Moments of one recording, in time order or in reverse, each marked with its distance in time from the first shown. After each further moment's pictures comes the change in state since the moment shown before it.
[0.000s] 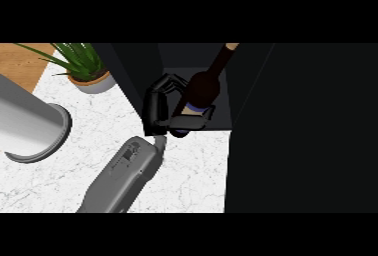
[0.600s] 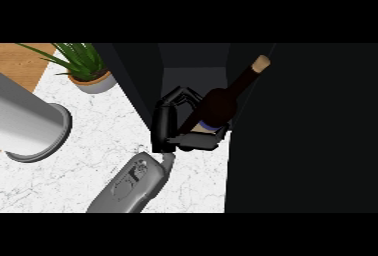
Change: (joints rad) left arm 0.076 -0.001 -0.133 -0.154 -0.063 0.078 0.085; right arm -0.019 -0.013 -0.014 -0.001 0.005 -0.004 0.010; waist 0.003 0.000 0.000
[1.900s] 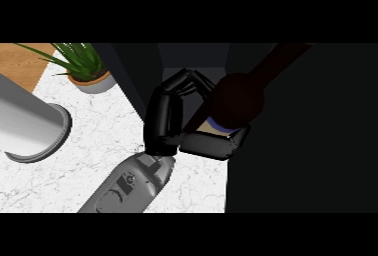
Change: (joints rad) left arm -0.051 -0.002 0.012 -0.330 -0.144 -0.022 0.364; right arm -0.004 0.006 0.013 -0.006 -0.004 -0.011 0.019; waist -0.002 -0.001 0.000
